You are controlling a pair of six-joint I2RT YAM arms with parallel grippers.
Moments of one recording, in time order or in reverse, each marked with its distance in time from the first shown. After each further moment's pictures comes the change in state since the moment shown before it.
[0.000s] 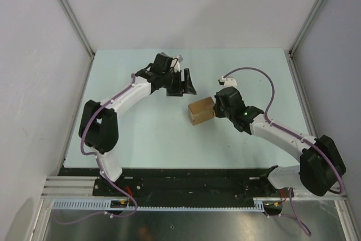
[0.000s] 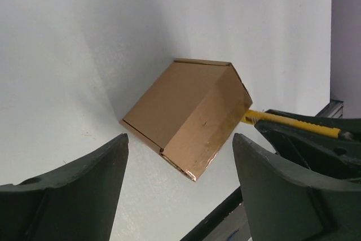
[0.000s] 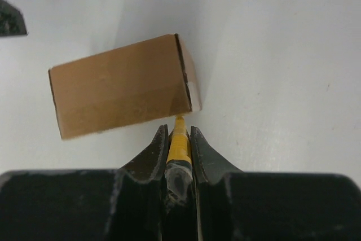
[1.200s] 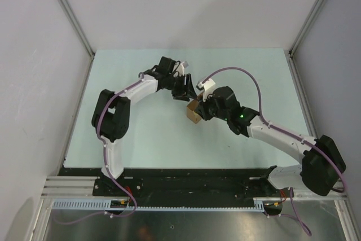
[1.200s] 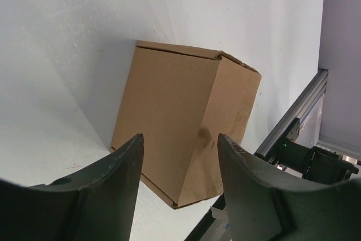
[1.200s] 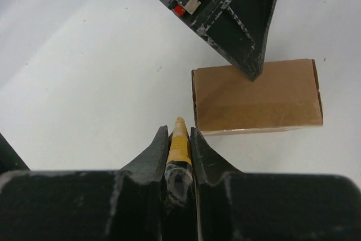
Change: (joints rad) left arm 0.034 0.198 0.058 0.050 0.224 0.042; right arm 0.080 -0.007 0.030 0.170 -0.326 -0.309
